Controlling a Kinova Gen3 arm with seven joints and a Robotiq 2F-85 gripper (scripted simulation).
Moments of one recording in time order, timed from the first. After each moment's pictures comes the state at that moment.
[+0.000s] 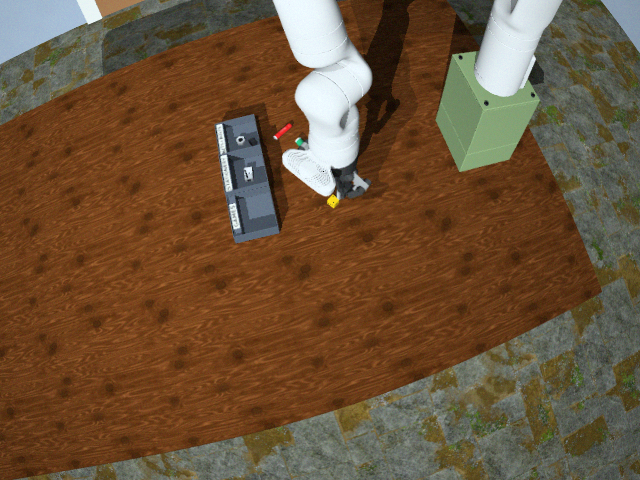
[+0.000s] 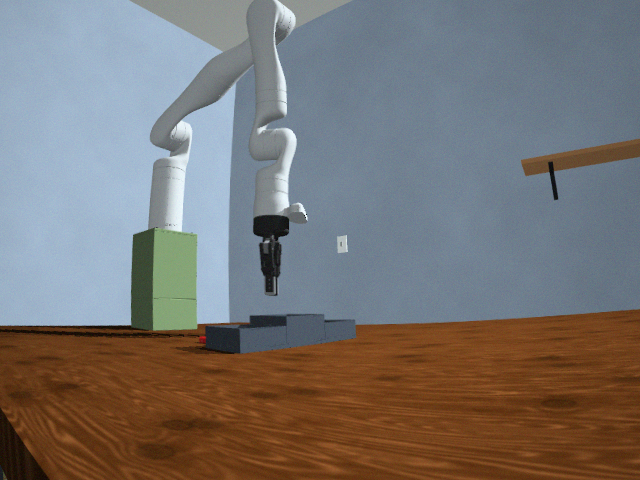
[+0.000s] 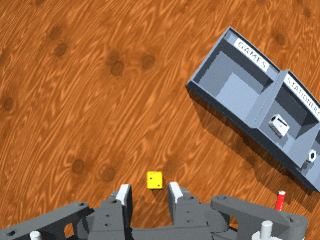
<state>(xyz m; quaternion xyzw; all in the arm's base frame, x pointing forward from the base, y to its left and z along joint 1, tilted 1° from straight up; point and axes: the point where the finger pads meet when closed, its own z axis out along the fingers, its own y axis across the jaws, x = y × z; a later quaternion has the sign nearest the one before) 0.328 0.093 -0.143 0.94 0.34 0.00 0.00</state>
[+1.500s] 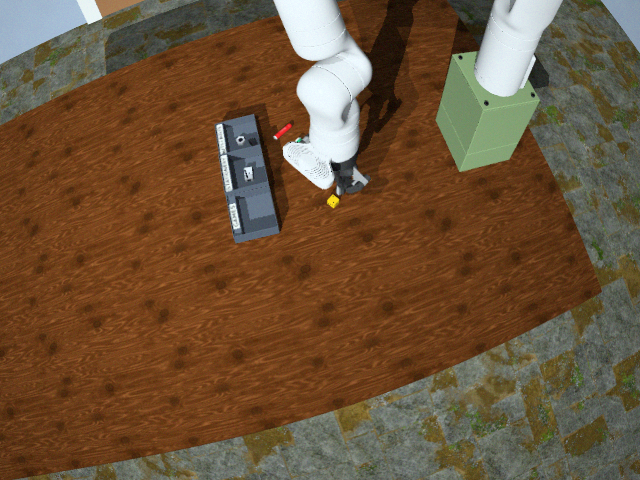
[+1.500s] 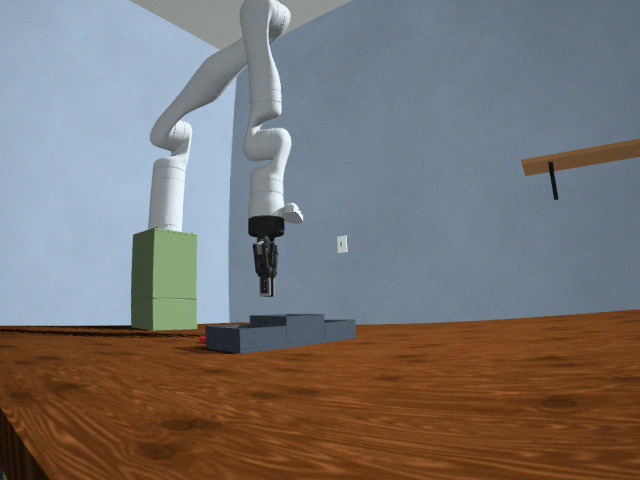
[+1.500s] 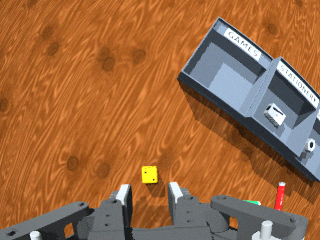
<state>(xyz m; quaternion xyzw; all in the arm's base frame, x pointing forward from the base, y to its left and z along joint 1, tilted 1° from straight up) 0.325 0.083 -0.145 0.95 0.32 0.00 0.00</state>
